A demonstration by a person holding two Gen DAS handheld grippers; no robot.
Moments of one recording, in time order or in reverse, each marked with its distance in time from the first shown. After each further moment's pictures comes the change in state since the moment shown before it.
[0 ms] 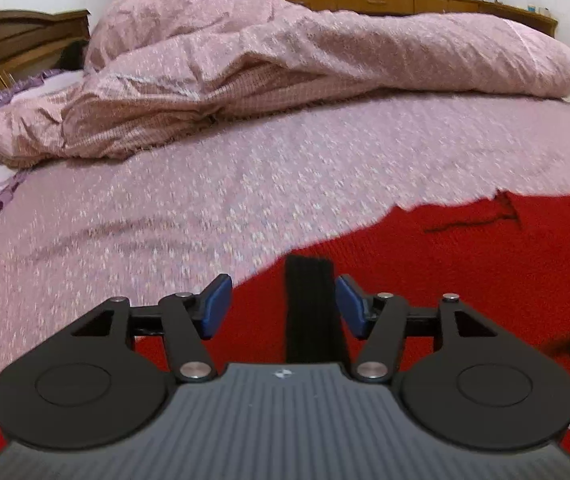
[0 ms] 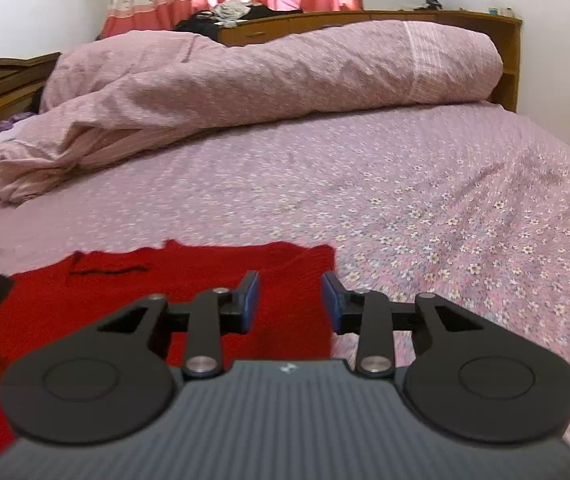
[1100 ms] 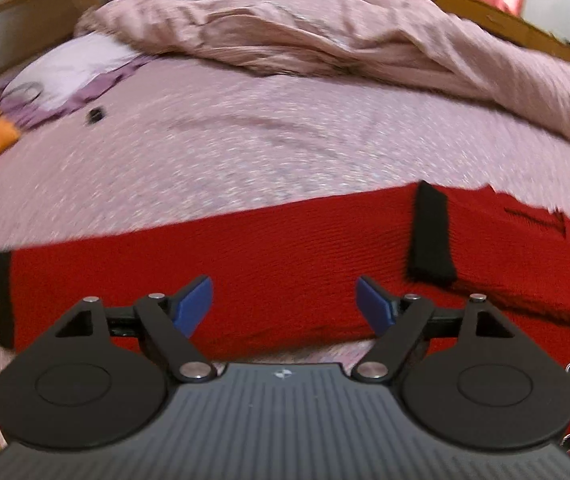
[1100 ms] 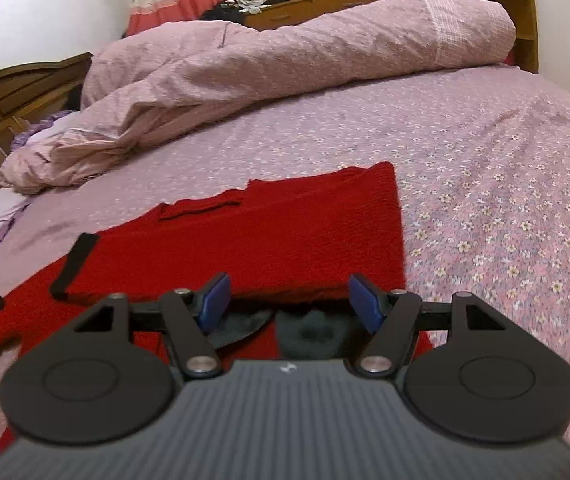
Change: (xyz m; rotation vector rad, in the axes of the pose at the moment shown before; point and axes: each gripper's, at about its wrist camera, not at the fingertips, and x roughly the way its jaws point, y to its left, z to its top) left arm -0.090 0.084 -0.074 -0.387 0.103 0.174; right arm -0.067 0.036 -0.048 0.067 0.057 0.113
